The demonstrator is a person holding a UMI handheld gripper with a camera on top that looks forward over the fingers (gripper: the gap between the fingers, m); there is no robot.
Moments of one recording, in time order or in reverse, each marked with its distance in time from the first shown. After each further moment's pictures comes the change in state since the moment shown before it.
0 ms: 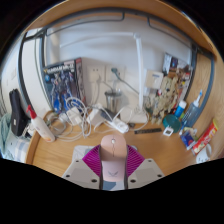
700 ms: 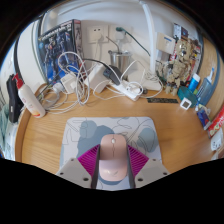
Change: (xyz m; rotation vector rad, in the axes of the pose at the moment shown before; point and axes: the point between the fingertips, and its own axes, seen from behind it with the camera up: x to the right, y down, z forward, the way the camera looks) arm -0.023 0.127 0.078 -0.220 -0.033 0.004
